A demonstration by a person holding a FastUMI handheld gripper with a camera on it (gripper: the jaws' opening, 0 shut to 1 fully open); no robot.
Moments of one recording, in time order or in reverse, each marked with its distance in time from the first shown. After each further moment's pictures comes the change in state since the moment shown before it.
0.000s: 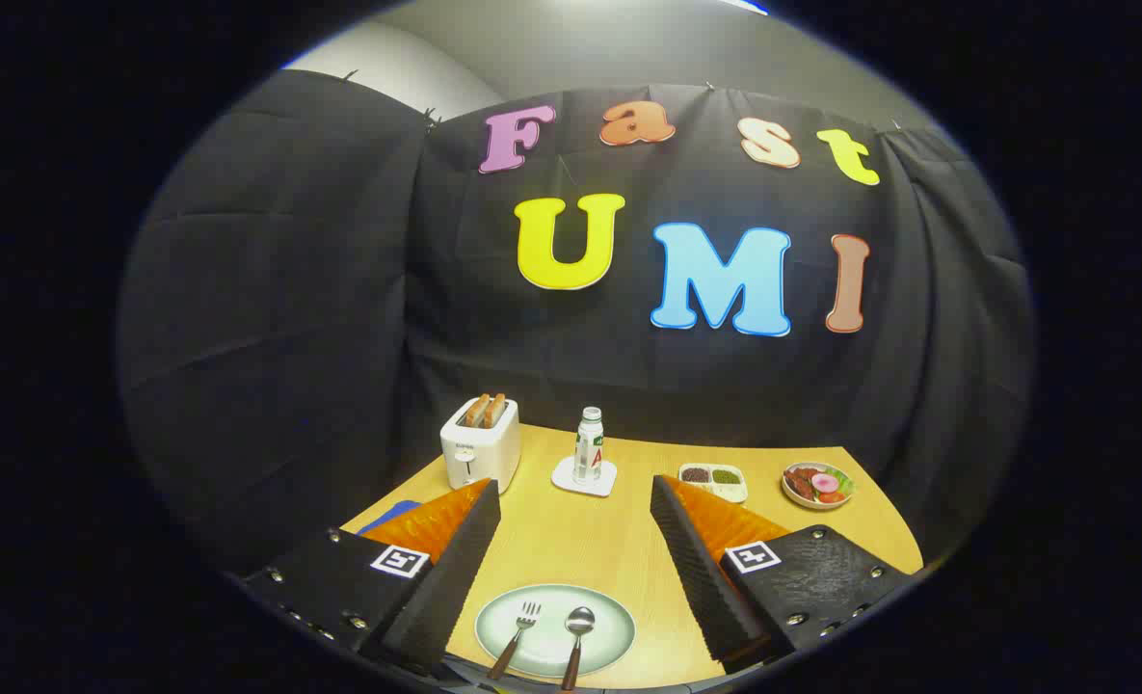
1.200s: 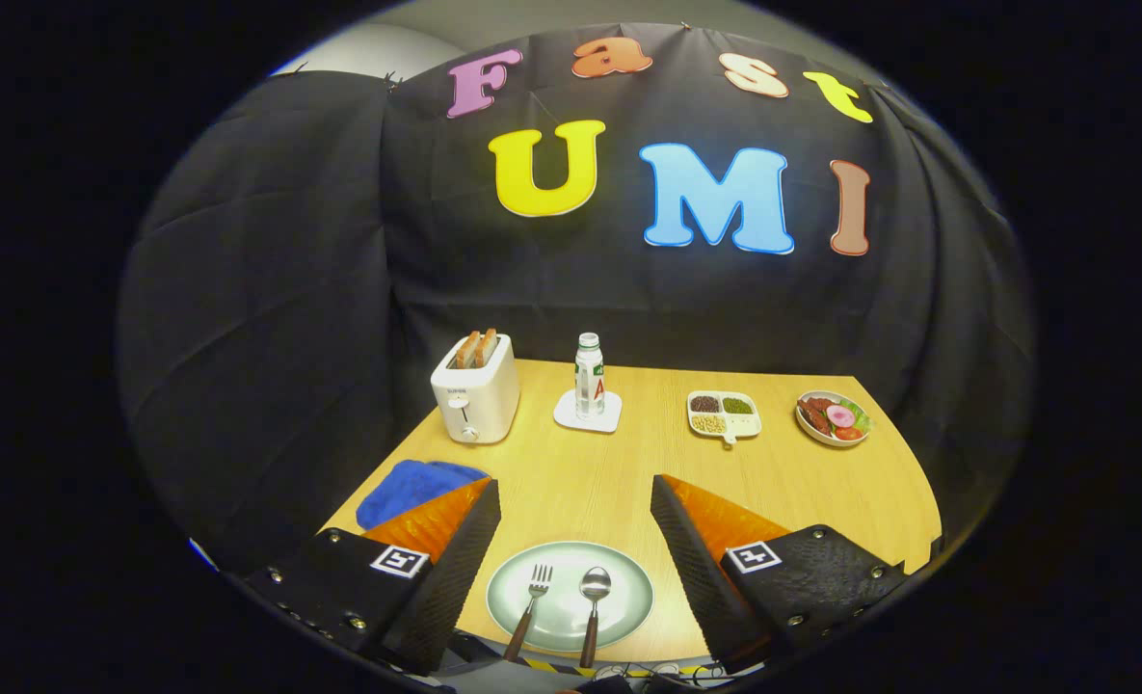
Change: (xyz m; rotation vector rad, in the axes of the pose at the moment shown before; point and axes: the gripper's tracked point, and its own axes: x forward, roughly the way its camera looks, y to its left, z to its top) arm 0.029 -0.005 -0.073 0.092 0.300 -0.002
